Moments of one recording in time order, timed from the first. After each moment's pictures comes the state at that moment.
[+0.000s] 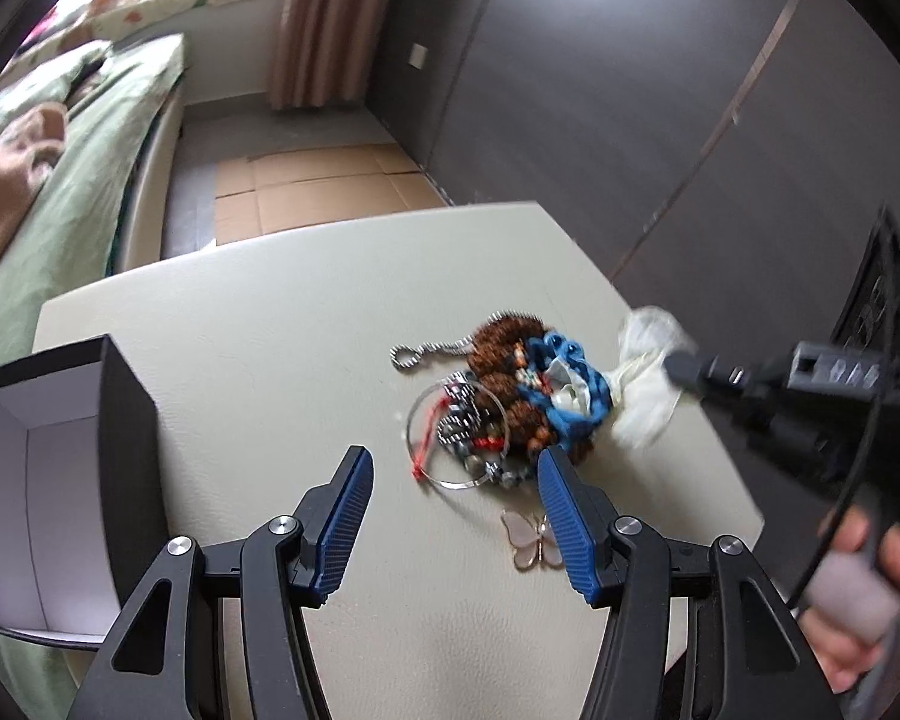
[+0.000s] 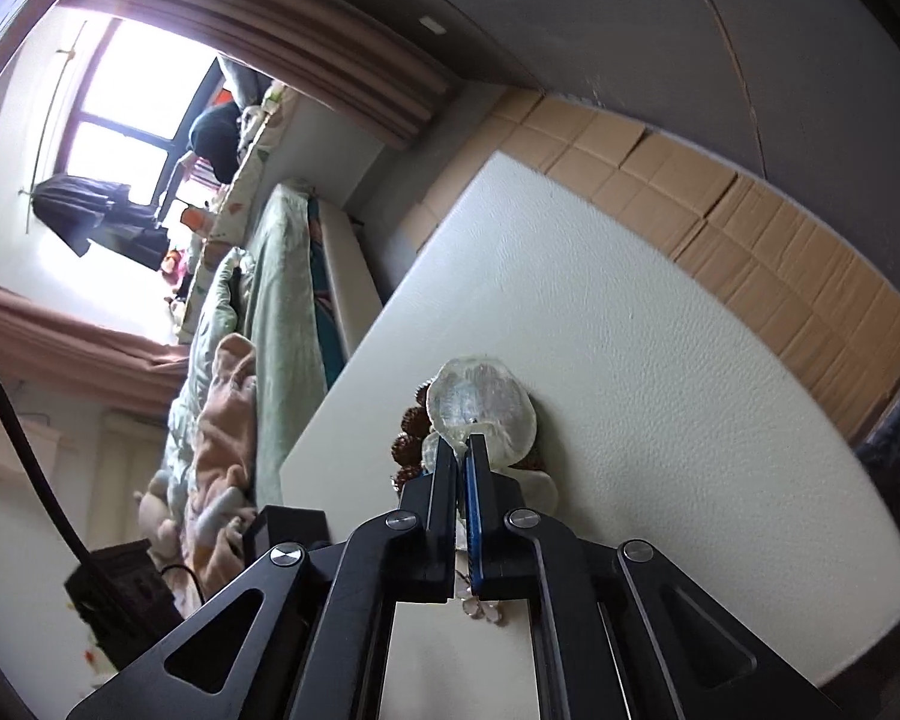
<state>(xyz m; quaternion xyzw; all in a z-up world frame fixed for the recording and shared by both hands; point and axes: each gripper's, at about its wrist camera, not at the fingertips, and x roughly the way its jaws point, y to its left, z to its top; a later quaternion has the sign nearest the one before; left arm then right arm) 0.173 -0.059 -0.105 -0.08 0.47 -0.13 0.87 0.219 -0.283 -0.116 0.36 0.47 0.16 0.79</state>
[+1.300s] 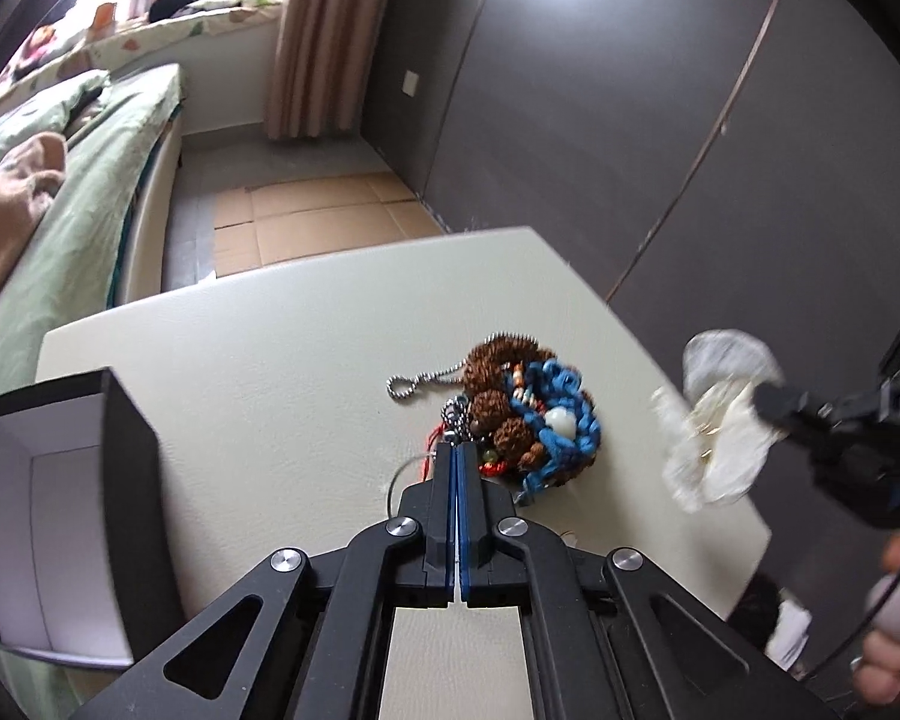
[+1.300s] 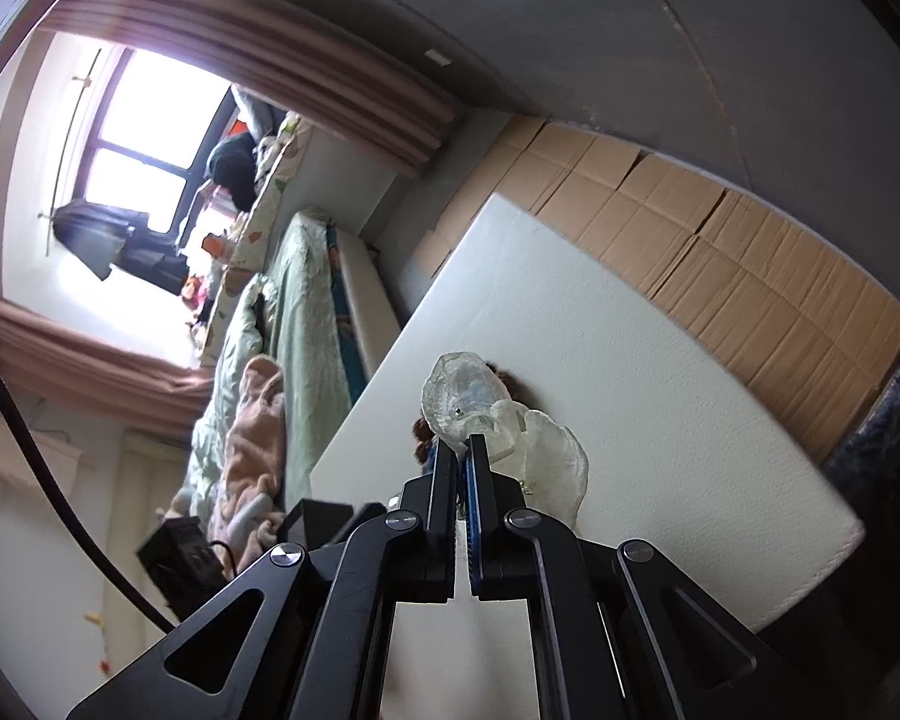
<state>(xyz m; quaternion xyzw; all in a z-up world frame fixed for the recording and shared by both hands) 0.172 -0.050 -0.096 -0.10 0.43 -0.13 0.89 0.186 -0.311 -0.099 0.38 0.44 0.17 0.79</state>
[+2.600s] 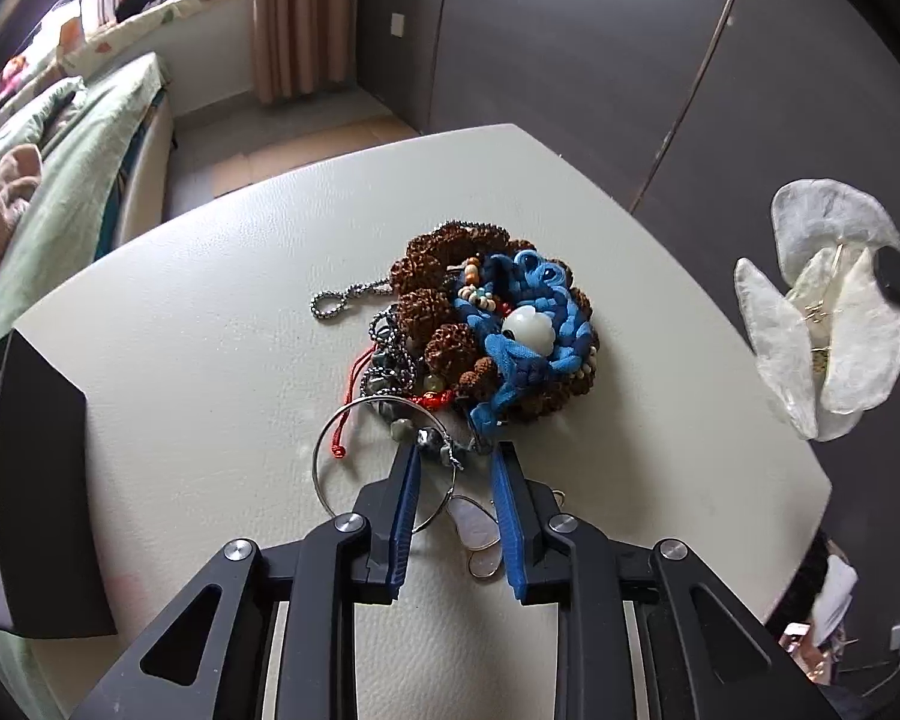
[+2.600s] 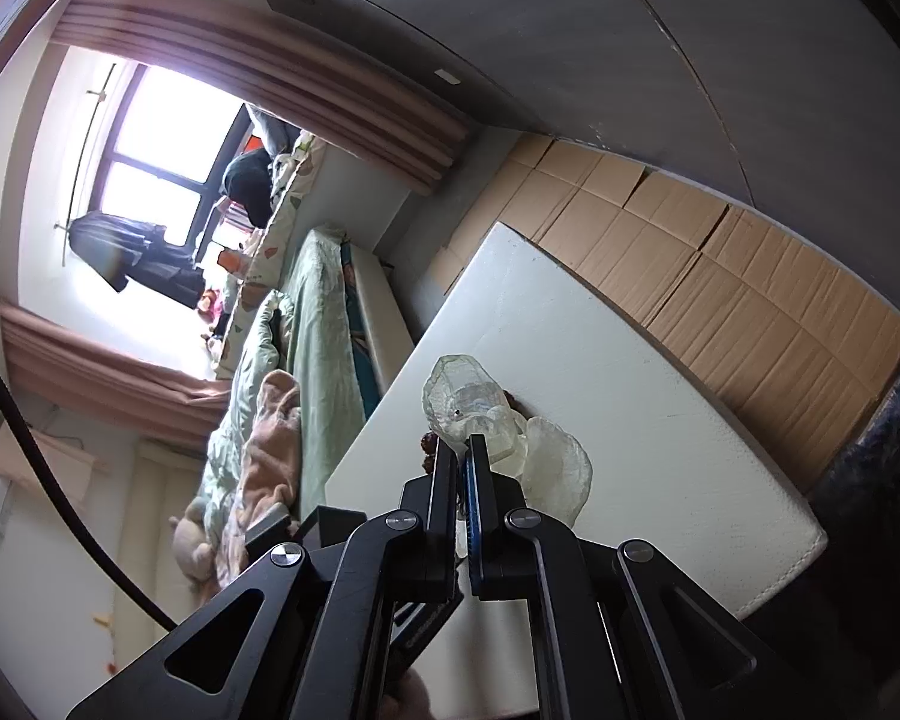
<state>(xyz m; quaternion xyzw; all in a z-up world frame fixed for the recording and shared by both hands) 0.178 -0.110 -0.142 -0.01 0.49 -0.10 0.86 0.176 -0.332 -0.091 0.39 0.42 0.17 0.80</state>
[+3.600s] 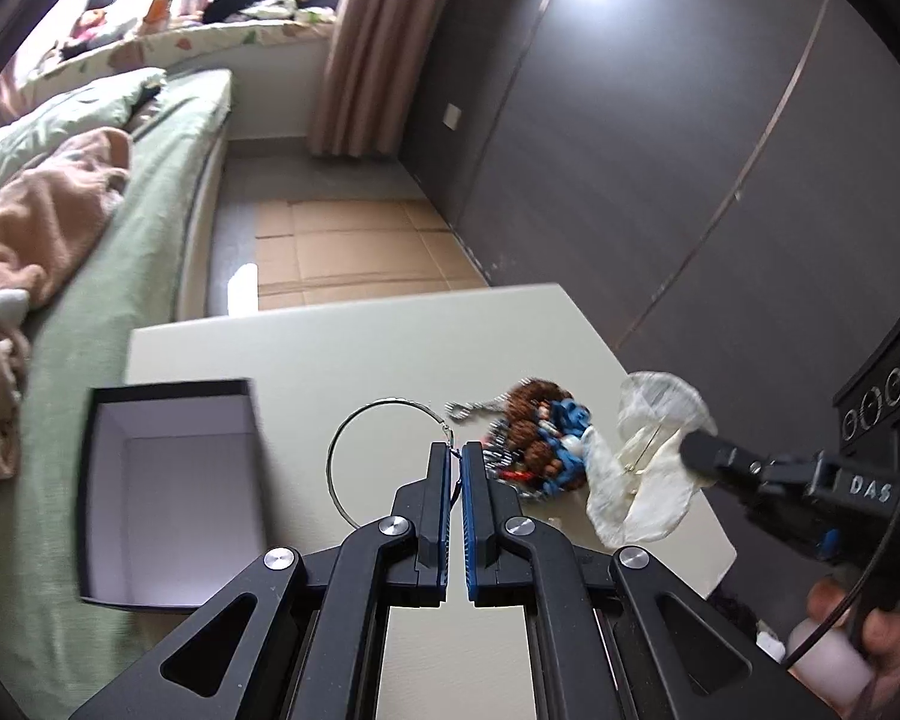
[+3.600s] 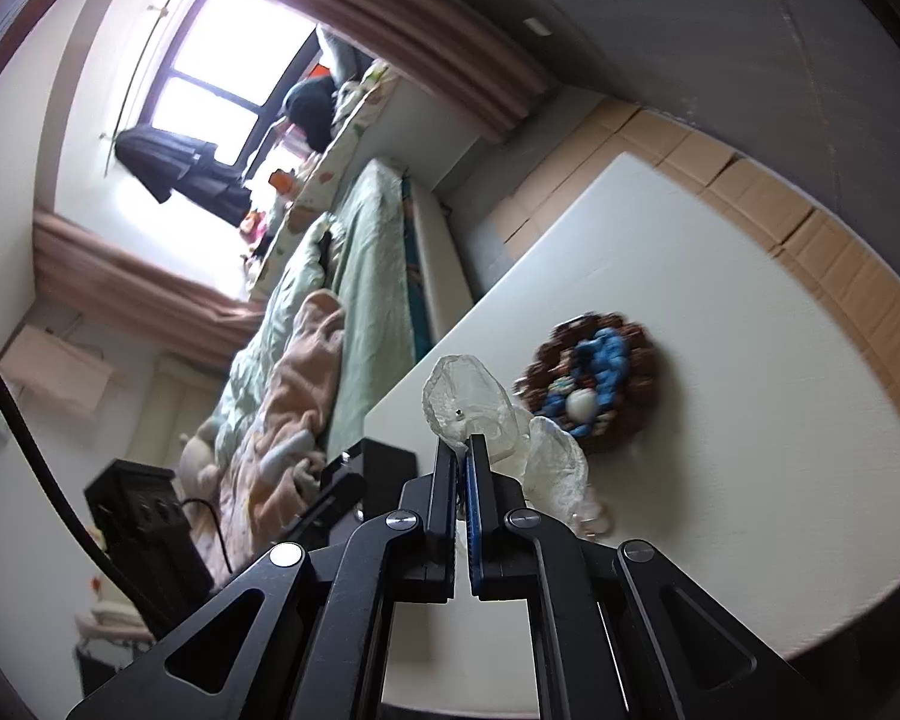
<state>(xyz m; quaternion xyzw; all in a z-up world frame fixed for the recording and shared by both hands) 0.141 -0.007 -0.048 -0.13 0.41 -0.09 0.90 0.180 -0.246 -0.086 0.33 0.43 0.26 0.80</state>
